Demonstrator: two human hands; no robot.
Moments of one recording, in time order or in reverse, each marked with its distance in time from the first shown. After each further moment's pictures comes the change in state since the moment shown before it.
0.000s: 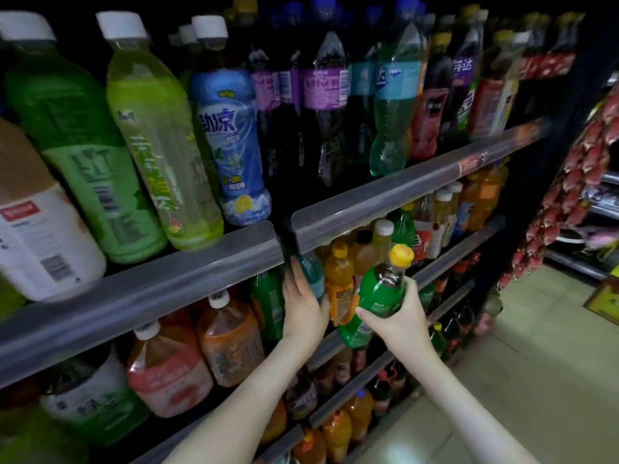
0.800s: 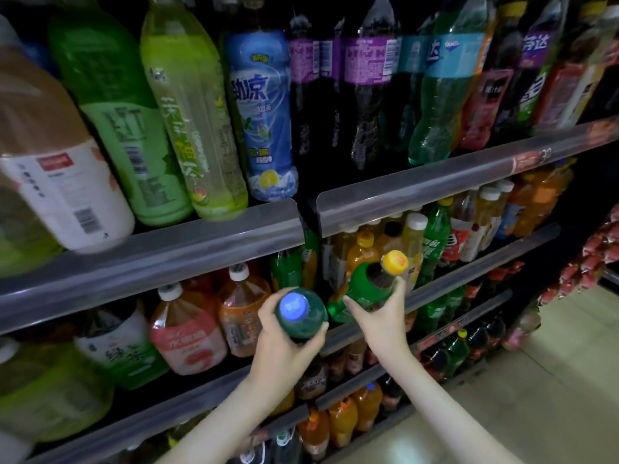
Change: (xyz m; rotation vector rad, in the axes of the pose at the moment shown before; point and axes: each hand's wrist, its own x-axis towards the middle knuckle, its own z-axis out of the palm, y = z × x) left_hand -0.080 -0.016 -0.059 -0.332 0.238 0.026; right_hand 0.011 0.029 0.054 0.121 -0.051 -0.057
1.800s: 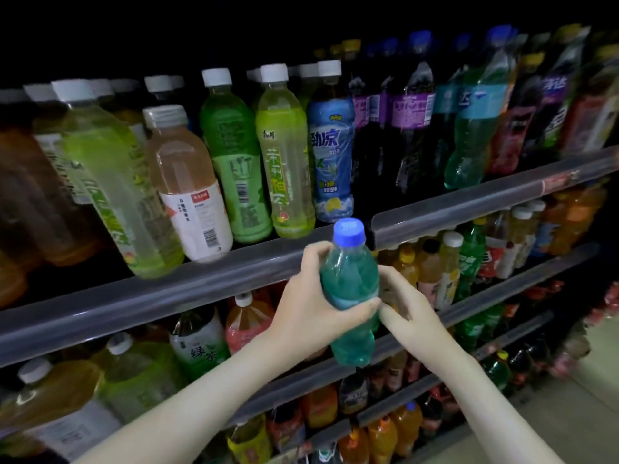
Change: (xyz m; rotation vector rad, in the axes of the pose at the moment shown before) left_hand 0.043 0.124 -0.107 -0.028 -0.316 0.026; right_hand -0.047 -0.132 0.004 -0.056 -0.500 -0.260
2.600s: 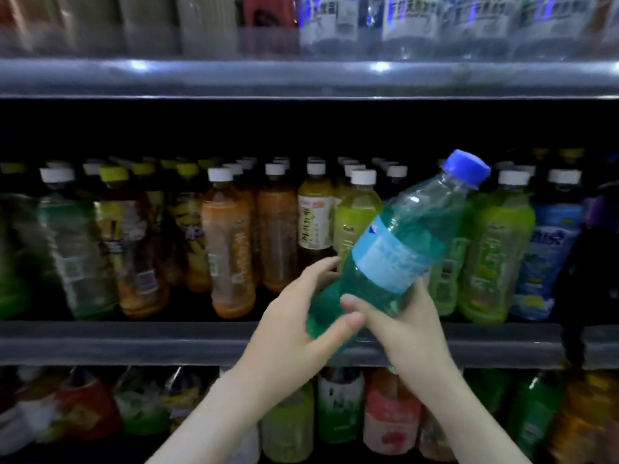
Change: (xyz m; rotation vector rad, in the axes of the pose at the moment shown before) left_hand -0.074 0.015 -0.232 0.290 0.325 0.103; right_hand 0.077 -0.191 0.195 0.483 -0.017 -0.140
